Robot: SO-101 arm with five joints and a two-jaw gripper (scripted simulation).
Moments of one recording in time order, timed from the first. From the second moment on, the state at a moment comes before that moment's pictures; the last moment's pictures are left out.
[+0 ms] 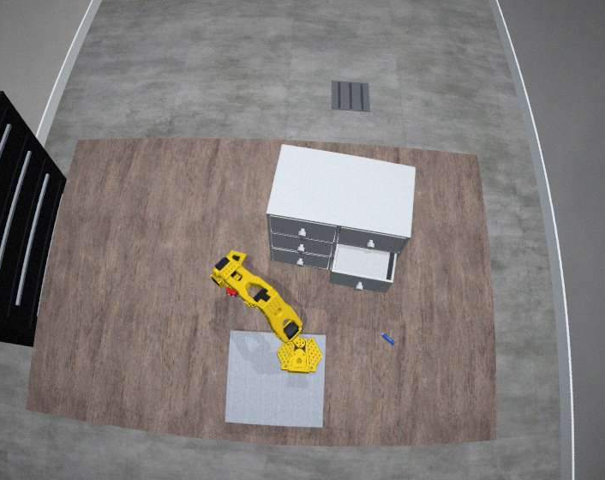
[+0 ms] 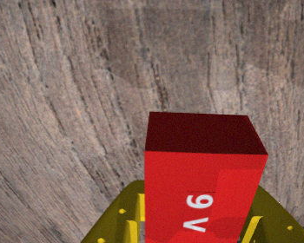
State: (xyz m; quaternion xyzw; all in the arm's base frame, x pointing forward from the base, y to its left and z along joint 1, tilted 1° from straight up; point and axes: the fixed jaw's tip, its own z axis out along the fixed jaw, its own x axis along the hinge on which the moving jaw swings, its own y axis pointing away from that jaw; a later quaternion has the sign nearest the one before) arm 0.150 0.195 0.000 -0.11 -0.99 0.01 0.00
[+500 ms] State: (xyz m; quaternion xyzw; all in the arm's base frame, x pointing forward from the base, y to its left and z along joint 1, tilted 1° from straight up) arm 0.147 0.176 0.006 0.01 -1.00 0.01 0.01
